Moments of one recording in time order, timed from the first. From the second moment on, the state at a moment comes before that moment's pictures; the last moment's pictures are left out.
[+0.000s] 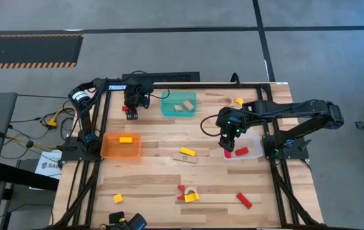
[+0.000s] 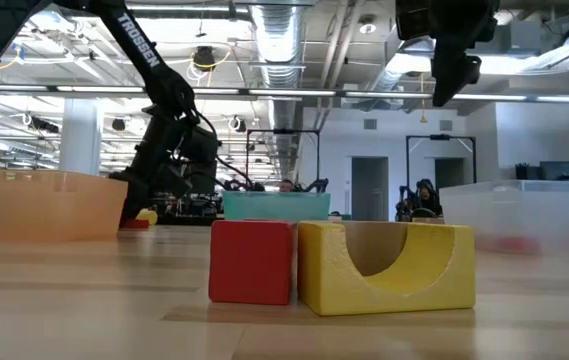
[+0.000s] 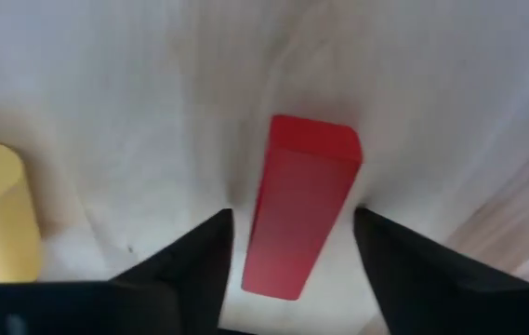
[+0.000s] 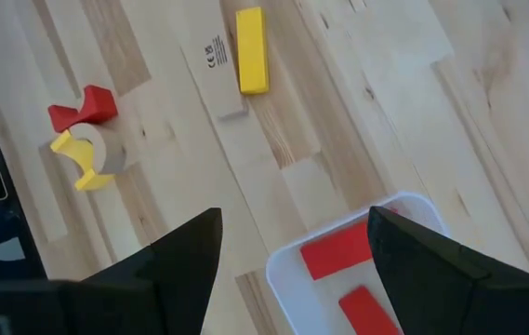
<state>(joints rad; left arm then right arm) 0.80 1.92 1.12 -0.99 -0.29 0.58 -0.02 1.29 1.17 -0.99 -0.10 0.47</state>
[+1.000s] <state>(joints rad) 0.73 1.40 1.04 -0.44 0.73 -0.18 -0.08 1.30 1.16 -0.43 -0.04 0.37</state>
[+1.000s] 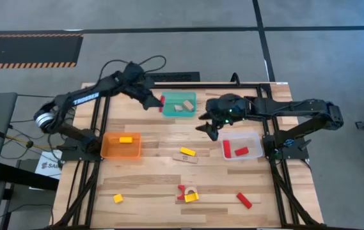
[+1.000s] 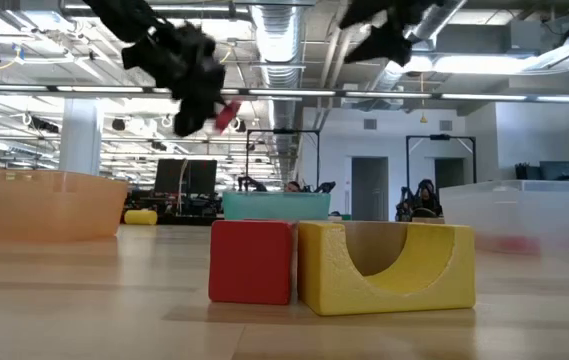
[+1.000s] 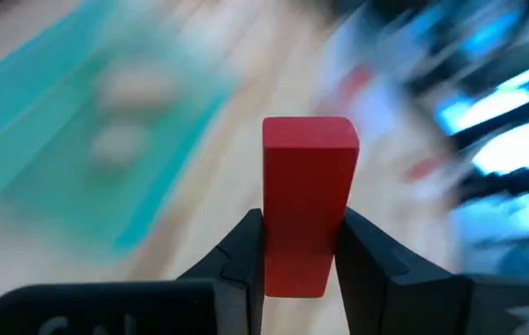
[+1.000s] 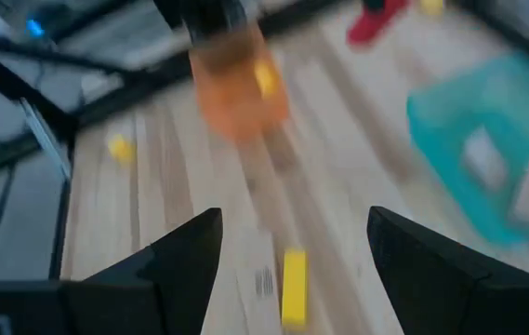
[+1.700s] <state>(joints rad) 0.34 1.28 0.60 0.94 -0.16 -1.22 -0.05 1.42 1.15 0.18 0.43 -0.15</state>
